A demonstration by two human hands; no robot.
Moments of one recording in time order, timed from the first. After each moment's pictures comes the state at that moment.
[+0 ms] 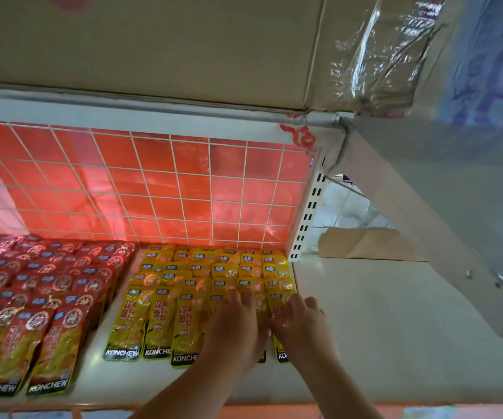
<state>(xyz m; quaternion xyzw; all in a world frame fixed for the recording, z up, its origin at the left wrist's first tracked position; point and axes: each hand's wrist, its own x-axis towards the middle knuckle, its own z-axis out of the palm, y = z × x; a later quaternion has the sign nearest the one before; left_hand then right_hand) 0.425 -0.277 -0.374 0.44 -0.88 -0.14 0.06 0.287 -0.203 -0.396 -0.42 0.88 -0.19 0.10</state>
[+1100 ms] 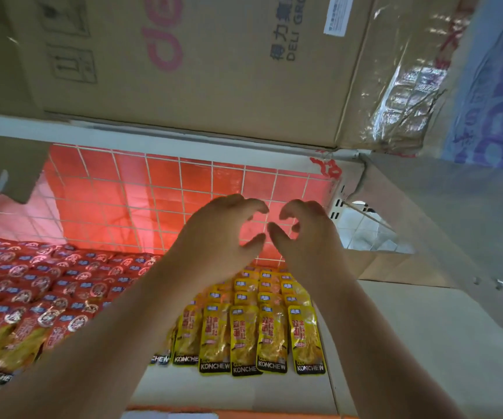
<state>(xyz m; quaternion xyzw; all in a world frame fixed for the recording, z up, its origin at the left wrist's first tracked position) 0.497 -0.361 -0.183 0.26 -0.90 -0.12 0.34 0.338 -0.270 -0.184 -0.54 0.74 -0.41 -0.03</state>
